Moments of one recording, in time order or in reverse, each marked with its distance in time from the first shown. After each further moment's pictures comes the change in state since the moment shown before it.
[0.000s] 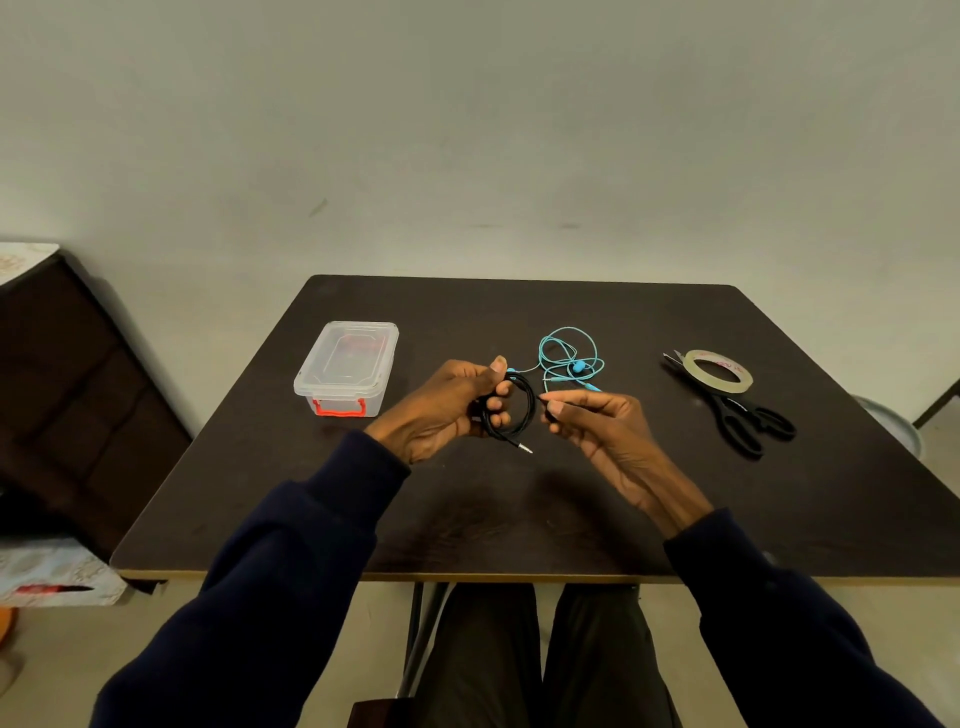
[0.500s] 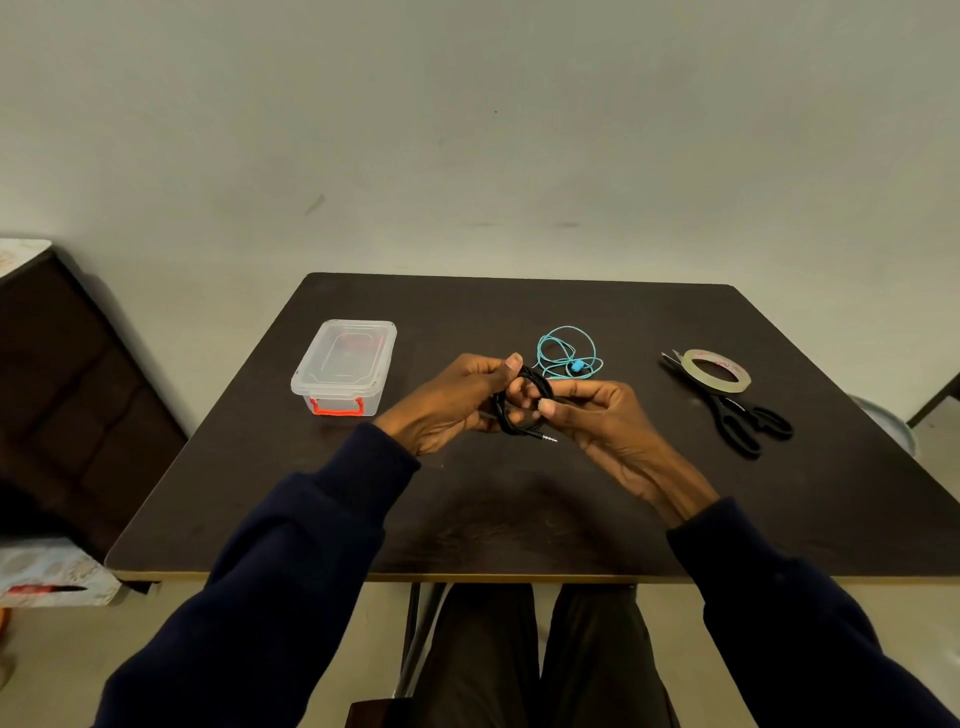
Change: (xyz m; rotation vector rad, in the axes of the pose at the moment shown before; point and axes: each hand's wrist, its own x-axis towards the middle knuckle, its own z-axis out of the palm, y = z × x) left_hand -0.003 0.013 0.013 0.131 -0.019 0.049; right_hand -0.001 -0.016 0.008 0.006 -0.188 -0.017
